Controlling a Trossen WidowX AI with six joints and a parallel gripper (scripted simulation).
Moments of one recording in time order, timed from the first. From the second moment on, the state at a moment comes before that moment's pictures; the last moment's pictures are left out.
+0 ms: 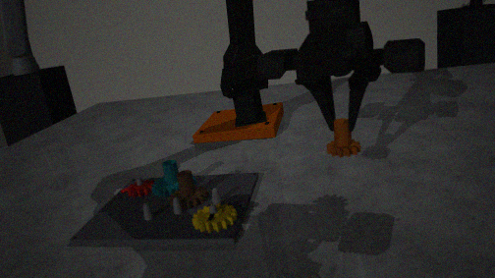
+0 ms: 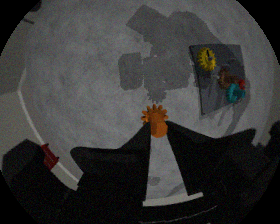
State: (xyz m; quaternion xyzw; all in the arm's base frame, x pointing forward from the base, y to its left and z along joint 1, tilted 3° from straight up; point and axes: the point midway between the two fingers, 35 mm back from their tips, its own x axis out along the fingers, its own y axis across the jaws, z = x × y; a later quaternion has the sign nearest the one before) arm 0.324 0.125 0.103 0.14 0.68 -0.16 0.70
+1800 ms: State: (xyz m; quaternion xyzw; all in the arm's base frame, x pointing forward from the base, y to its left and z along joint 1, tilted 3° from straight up) arm 0.322 0.094 0.174 0.14 0.67 -0.17 0.71
